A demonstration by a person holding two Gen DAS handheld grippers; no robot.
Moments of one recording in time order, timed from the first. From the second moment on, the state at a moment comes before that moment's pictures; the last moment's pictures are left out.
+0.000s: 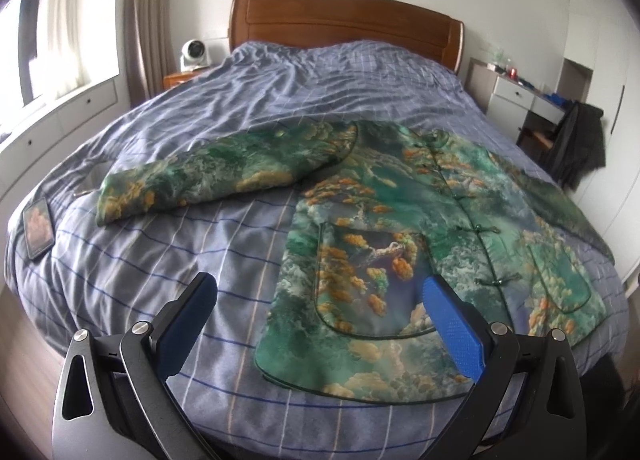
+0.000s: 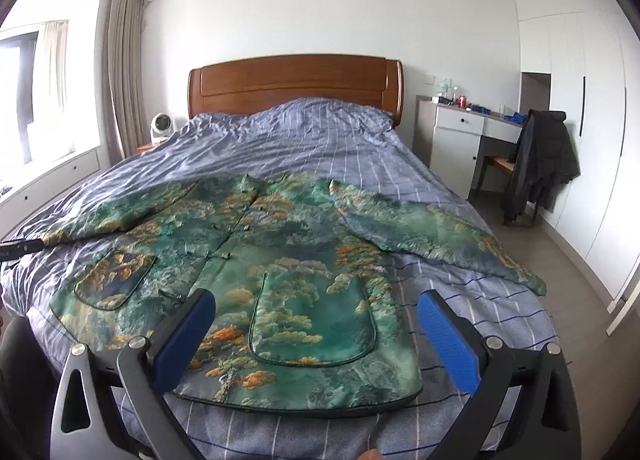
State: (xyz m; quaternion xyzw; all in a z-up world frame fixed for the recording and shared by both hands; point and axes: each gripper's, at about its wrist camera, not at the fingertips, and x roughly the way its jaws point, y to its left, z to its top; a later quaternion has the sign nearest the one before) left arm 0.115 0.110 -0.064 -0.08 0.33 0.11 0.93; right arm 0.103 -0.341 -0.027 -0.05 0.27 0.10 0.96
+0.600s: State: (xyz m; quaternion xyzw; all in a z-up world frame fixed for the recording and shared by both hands) left arm 0.116 0.106 -0.067 -0.05 0.33 0.13 0.93; right arm 0.135 -0.407 -0.058 0.07 0.39 0.01 0.92
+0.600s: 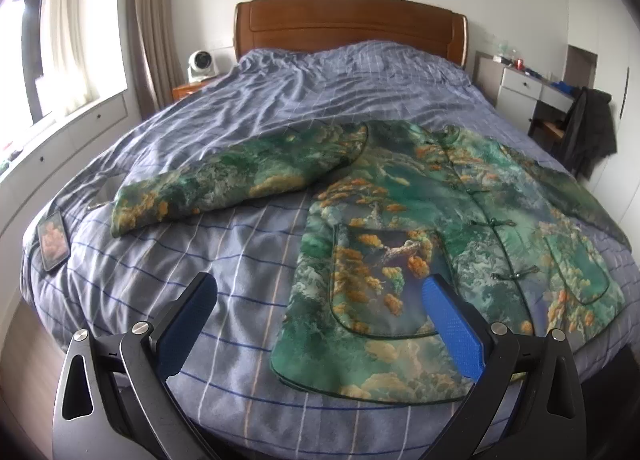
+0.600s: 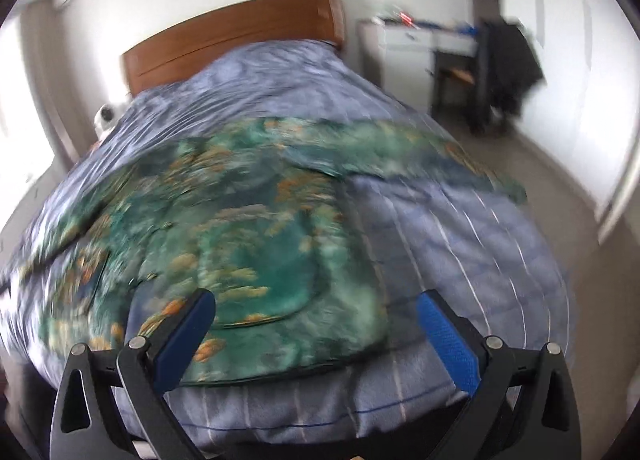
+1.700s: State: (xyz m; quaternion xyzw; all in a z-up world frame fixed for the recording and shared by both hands) left arm 0.138 0.090 -0.078 -0.04 0.38 0.17 0.91; right arm 0.342 -0.678 -0.131 0.45 0.27 -0.14 0.84
